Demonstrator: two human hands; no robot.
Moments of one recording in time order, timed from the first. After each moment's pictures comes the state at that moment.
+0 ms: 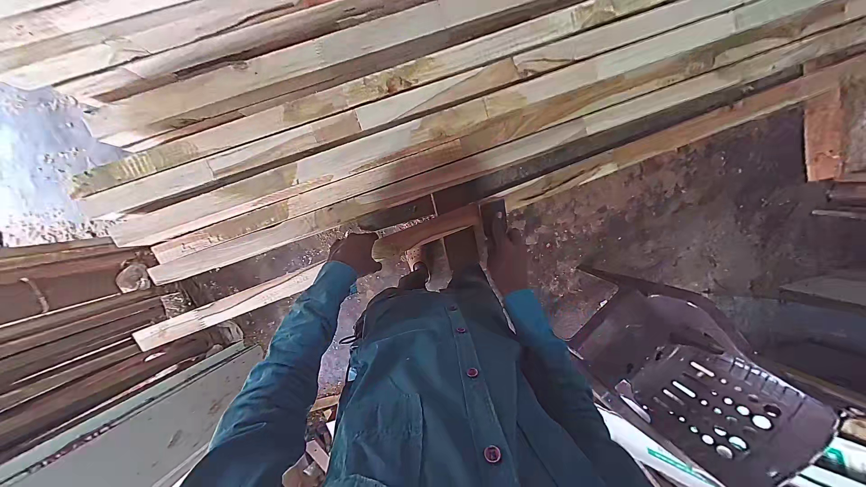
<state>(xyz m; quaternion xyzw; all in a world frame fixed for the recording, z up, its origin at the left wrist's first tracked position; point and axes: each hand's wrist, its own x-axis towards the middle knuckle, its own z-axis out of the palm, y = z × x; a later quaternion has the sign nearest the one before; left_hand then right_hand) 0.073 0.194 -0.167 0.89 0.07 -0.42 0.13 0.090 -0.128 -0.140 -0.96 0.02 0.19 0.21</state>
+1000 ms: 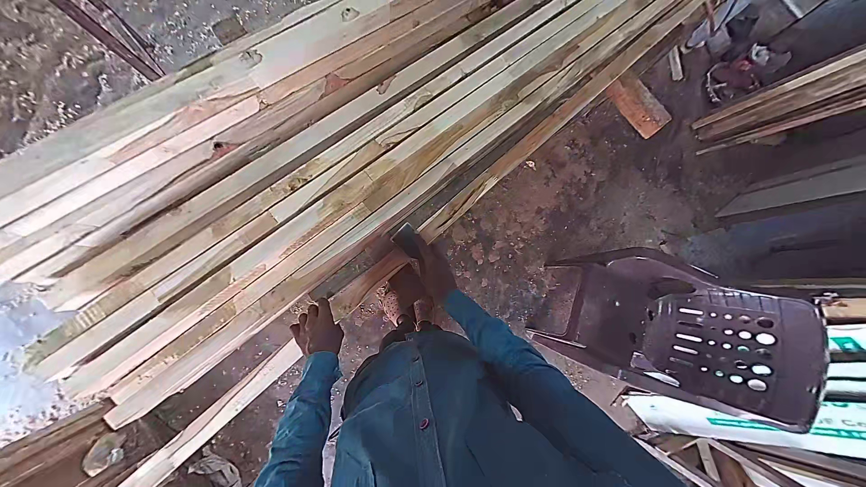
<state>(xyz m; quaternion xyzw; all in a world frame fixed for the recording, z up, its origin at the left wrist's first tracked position) 0.036 0.152 -0.174 0.97 0.14 -0.21 0.05 0.103 -0.126 -0.174 -0.92 0.03 0.10 0.37</state>
